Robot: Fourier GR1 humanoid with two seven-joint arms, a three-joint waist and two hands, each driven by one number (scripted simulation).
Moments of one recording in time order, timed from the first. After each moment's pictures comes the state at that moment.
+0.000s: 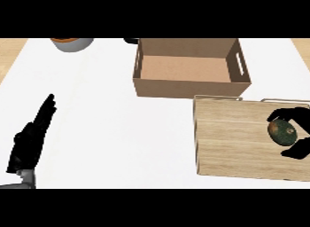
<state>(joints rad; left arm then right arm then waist) 0.01 0.24 0.05 -1.55 -0.15 0.05 0.08 -0.30 -0.56 -0.06 -0.98 0.81 0.35 -0.31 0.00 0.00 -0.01</state>
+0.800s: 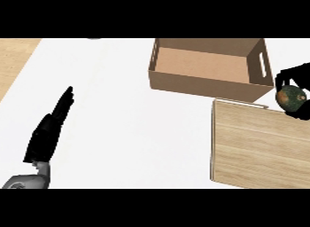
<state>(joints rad) -0.06 0.20 -0.02 -1.56 -0.17 0.02 0.08 -0.63 -0.65 0.02 -0.78 0.96 0.15 -0.66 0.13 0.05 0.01</state>
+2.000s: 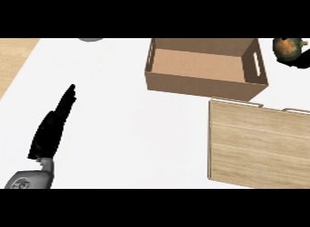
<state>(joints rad) -0.09 0.18 -0.02 -1.54 -0.19 0.04 0.10 -1.10 -0.64 -0.13 -0.38 0.70 0.27 -1.01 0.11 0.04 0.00</state>
